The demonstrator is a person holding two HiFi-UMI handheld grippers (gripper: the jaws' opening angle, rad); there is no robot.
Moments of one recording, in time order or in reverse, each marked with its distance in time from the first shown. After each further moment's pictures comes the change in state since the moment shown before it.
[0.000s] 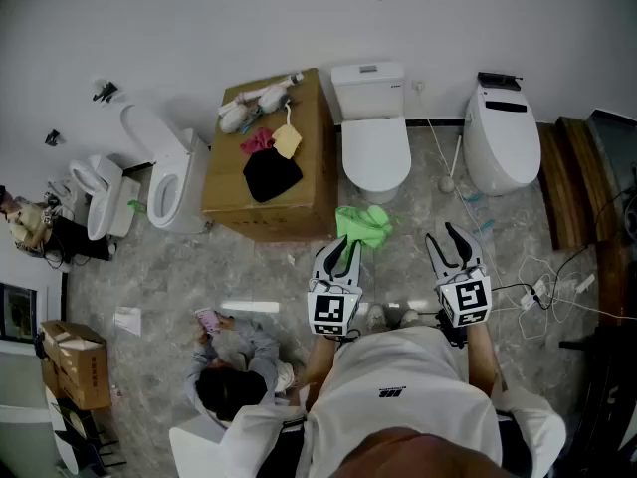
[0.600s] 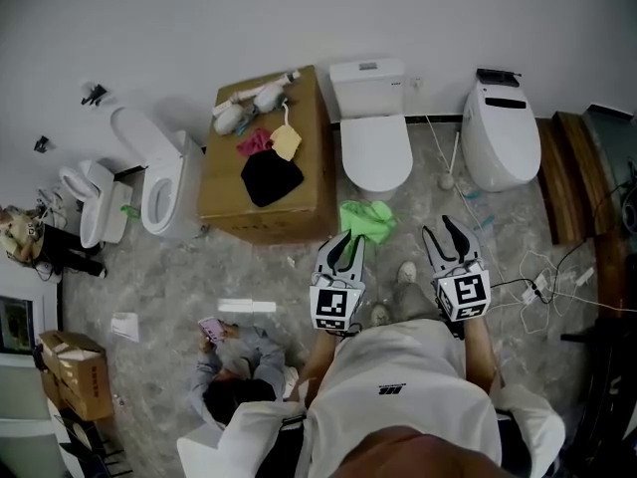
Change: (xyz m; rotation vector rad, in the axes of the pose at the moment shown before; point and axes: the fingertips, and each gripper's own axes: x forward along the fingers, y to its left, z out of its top) left arm 0.023 0.045 -0.010 -0.005 -0.004 -0.053; right arm 0.055 0.022 0.010 0.034 -0.015 -0.027
